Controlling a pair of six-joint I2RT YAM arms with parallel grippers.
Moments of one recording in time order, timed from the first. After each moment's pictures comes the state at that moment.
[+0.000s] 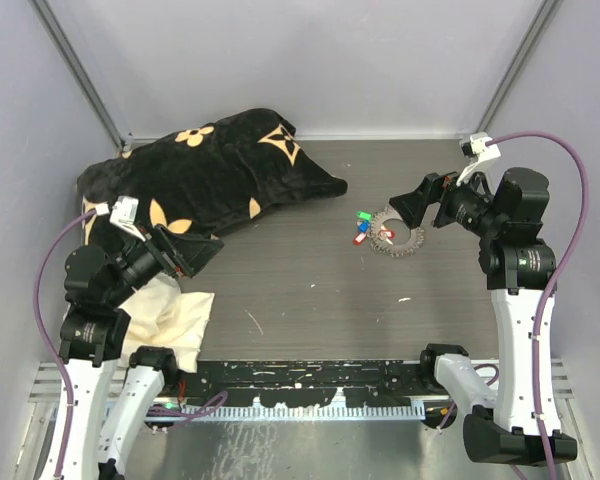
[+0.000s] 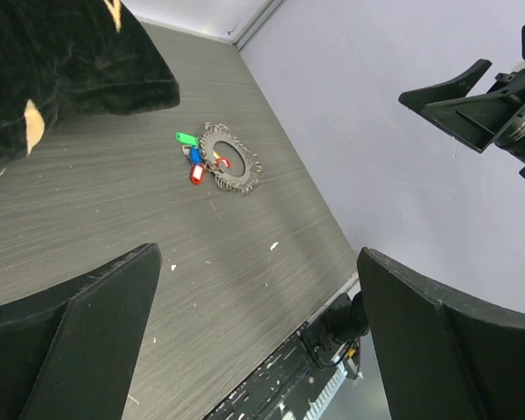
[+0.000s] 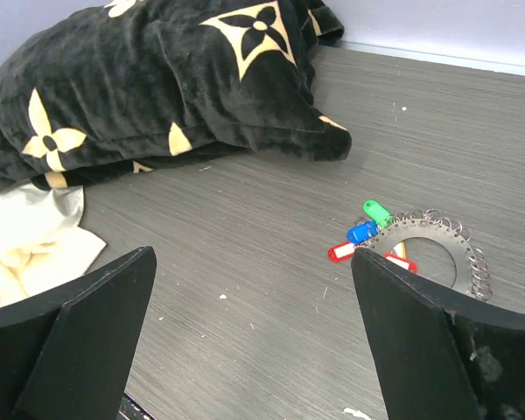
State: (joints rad) left arm -0.10 0.51 0.83 -0.35 0.63 -0.70; right arm -0.08 0.90 1.27 -0.64 -0.65 0.11
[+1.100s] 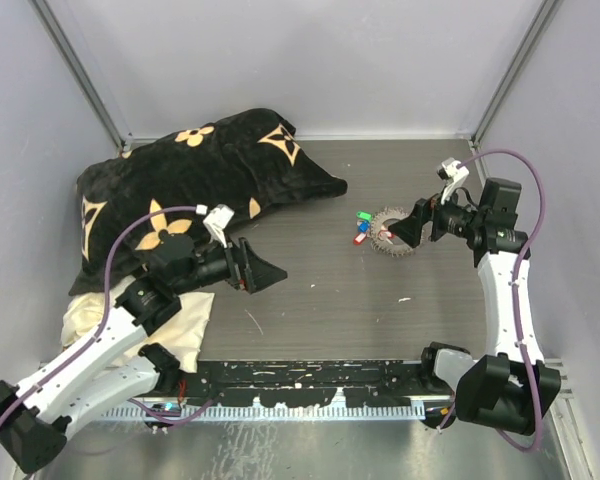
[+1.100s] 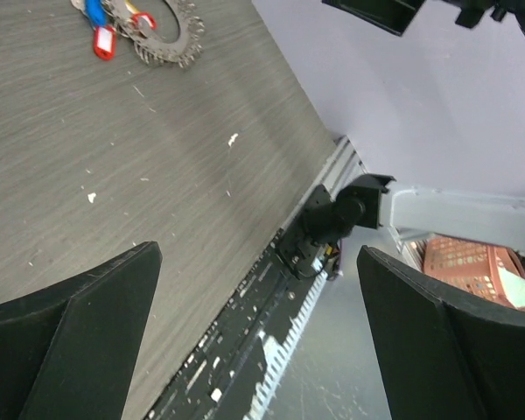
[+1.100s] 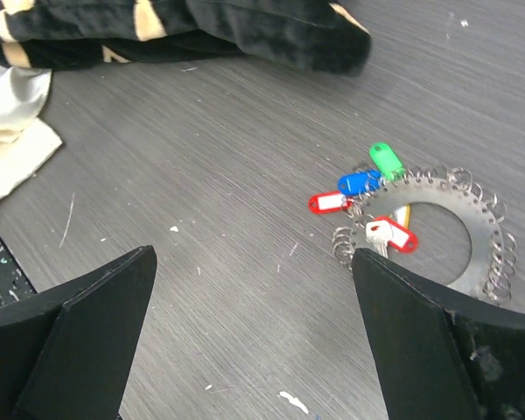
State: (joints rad) left arm -0.65 0.75 0.66 -0.10 0.44 -0.71; right arm -0.21 1.08 1.00 -0.56 -0.97 -0.28
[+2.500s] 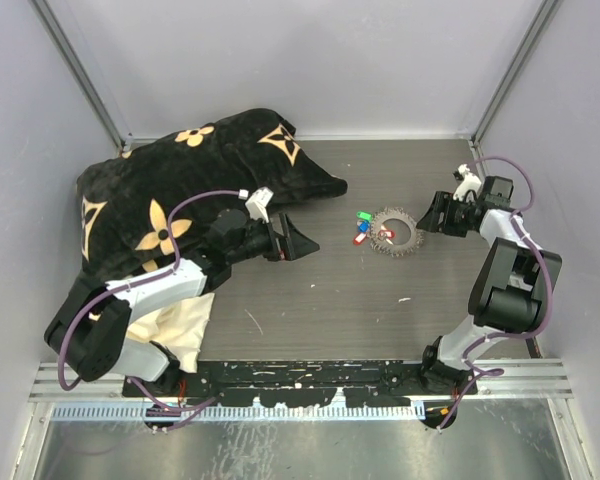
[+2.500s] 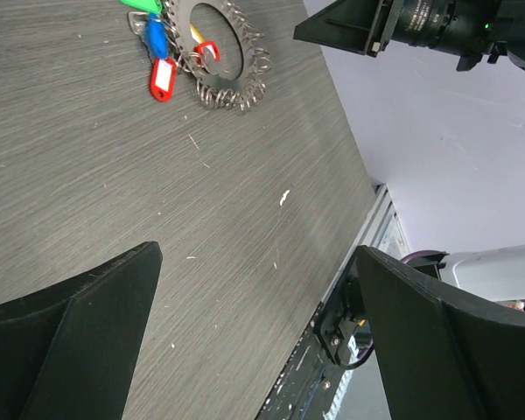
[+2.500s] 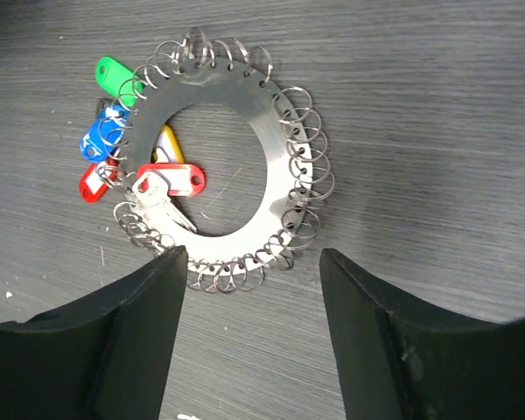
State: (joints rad) left arm -0.65 1.40 0.71 0.42 0.39 -0.80; right arm -0.36 1.64 1.04 -0.37 -0.62 -0.14
